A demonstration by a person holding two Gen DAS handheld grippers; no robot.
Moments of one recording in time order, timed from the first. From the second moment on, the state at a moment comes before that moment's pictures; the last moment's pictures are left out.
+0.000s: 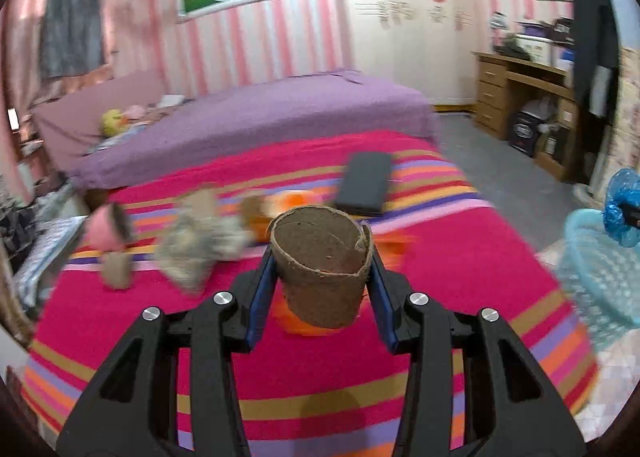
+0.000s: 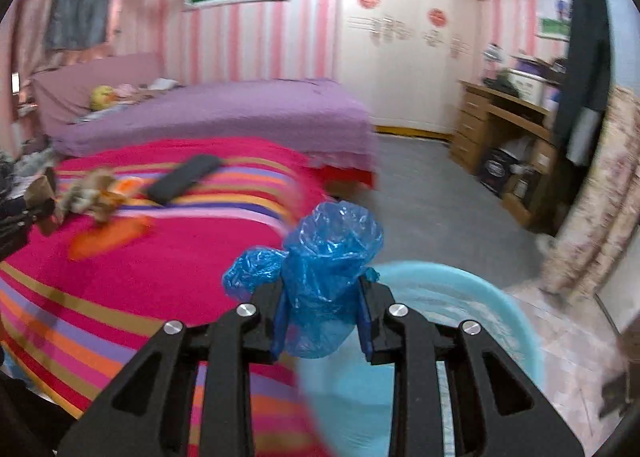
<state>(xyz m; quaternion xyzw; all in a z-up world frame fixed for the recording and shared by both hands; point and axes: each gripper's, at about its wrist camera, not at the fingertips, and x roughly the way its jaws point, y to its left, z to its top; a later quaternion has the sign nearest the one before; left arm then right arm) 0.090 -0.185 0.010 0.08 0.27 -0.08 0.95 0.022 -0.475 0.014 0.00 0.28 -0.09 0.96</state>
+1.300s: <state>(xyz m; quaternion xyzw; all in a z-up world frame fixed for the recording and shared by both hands) 0.086 -0.414 -0.024 0.11 0.31 -0.22 0.92 -0.017 -0.617 -0.049 0.04 0.32 -0.18 0.93</state>
